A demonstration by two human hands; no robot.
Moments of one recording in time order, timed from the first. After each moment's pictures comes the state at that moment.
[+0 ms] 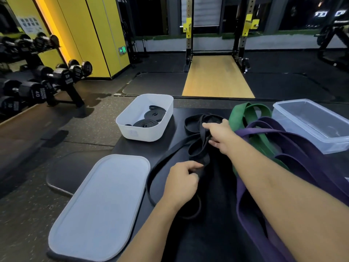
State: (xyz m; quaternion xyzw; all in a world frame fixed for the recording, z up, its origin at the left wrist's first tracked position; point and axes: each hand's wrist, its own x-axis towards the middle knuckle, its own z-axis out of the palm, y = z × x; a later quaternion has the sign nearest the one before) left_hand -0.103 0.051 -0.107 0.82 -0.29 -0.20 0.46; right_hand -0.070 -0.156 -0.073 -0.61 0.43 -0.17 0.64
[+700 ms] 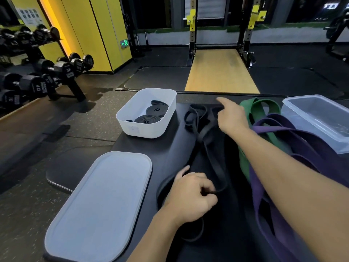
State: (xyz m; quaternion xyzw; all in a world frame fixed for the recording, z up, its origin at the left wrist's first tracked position) left_hand -0.112 0.062 -0.115 0.81 -0.46 -0.18 0.33; right_hand -0.071 -0.175 -0.053 -0.88 0.34 -0.21 0.27
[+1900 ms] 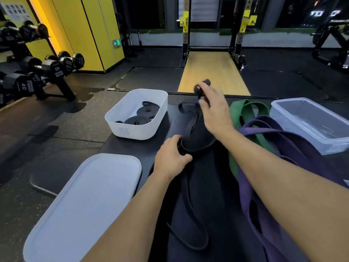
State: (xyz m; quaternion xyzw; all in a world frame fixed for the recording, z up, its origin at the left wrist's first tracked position) left_hand -0.036 0.013 -0.114 0.86 -0.28 -0.11 0.42; right_hand -0.063 -0.167 -0.046 -0.86 0.14 -0.40 0.30
